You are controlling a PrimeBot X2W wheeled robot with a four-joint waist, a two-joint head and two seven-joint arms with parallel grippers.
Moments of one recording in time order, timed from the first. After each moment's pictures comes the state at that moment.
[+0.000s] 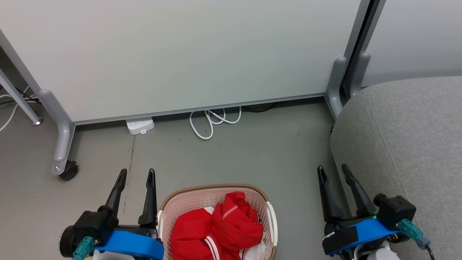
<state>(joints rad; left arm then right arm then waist) -0.11 0.05 -0.12 0.19 -0.22 -0.04 -0.24 -0.12 -0.05 0.13 0.26 0.26 0.13 -0.24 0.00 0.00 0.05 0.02</state>
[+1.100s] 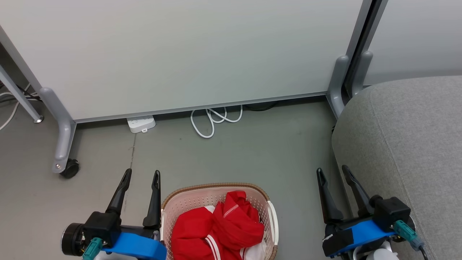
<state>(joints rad) -0.12 0.05 -0.14 0.21 -0.14 -0.04 -0.26 -0.13 -0.05 0.12 0.29 0.16 0.13 -0.26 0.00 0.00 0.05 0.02</state>
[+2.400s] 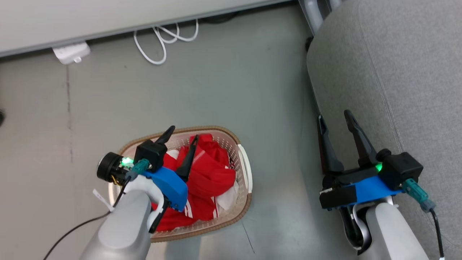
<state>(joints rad) -0.61 0.07 -0.40 0.78 -0.15 -0.13 -0.26 -0.30 -0.05 0.13 0.24 0.17 0.13 -0.26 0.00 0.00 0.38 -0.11</state>
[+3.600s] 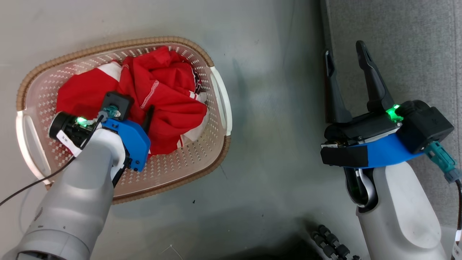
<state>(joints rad) -1.01 0.14 -0.64 1.27 -0.28 -0.13 -0.21 -0.49 -0.05 0.14 0.11 0.16 0.13 -0.26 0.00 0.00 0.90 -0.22</state>
